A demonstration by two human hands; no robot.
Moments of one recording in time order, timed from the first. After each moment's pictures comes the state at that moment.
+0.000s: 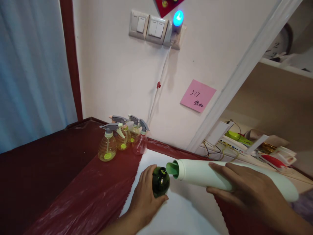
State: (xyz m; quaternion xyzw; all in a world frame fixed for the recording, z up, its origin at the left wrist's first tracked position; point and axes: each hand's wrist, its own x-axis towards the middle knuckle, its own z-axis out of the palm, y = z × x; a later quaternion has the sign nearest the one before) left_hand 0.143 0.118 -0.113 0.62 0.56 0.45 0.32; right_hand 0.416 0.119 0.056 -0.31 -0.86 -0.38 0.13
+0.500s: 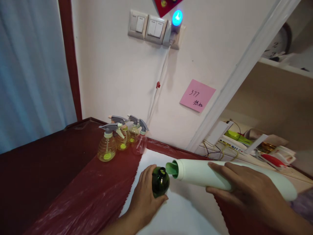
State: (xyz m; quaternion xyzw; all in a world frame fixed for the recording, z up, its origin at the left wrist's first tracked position) left_hand 0.143 0.119 -0.113 0.62 0.57 0.44 0.32; right_hand 0.415 0.119 0.057 -0.32 -0.86 -0.37 0.15
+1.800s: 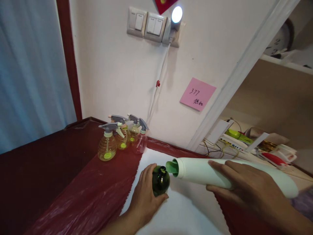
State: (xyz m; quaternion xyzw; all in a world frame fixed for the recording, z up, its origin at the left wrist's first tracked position) left_hand 0.142 0.120 -0.117 0.62 0.56 0.46 0.31; right_hand 0.417 0.120 0.054 -0.32 -0.86 -0.38 0.15
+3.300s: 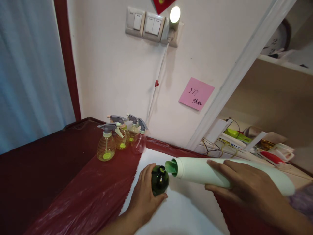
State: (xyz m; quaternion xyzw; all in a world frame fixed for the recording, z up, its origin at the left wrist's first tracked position) left_hand 0.142 0.120 -0.118 0.62 0.56 0.45 0.31; right_hand 0.422 0.119 0.050 -0.35 -0.86 -0.34 0.15
